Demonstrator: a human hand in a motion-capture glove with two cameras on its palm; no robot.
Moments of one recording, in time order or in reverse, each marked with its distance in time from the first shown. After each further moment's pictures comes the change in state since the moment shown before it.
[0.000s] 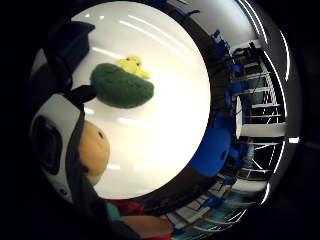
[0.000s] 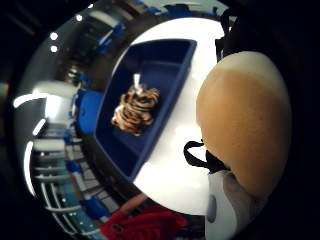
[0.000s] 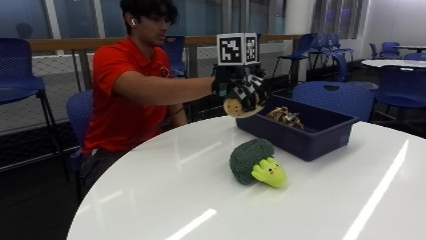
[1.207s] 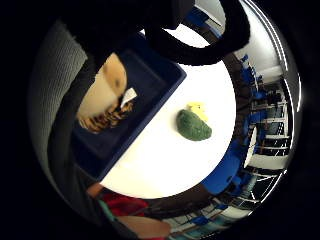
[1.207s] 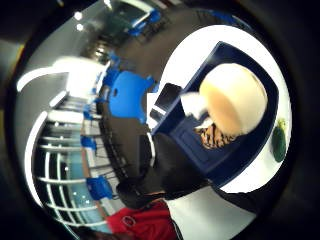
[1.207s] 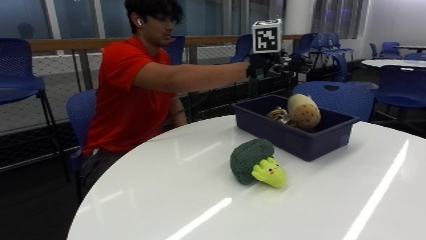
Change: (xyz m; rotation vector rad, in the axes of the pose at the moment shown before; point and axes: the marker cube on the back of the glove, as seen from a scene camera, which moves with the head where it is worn) arm -0.159 -0.039 -0.036 0.000 -0.190 -0.264
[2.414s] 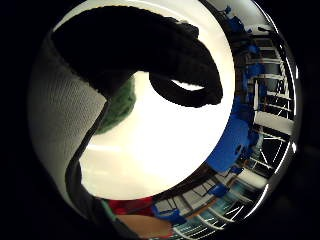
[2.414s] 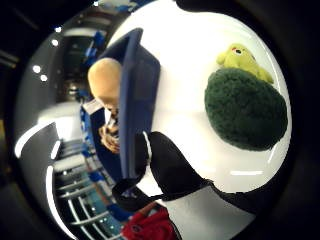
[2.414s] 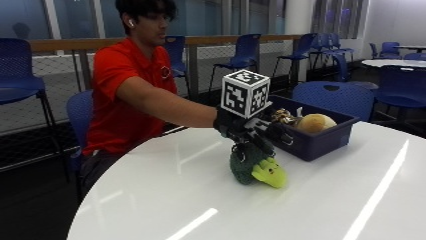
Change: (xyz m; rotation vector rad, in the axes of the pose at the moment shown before) arm 0.250 0.058 0.084 -0.188 0.020 0.476
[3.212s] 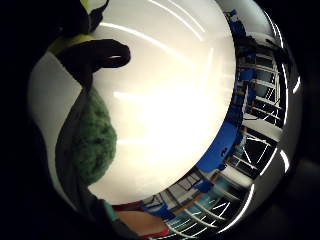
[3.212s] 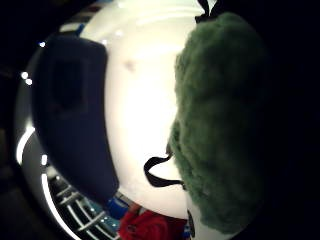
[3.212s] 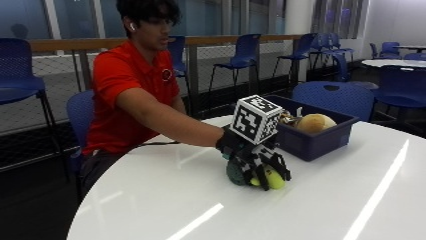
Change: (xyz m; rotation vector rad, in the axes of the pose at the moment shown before) arm 0.017 -0.031 0.053 -0.116 0.158 -0.018
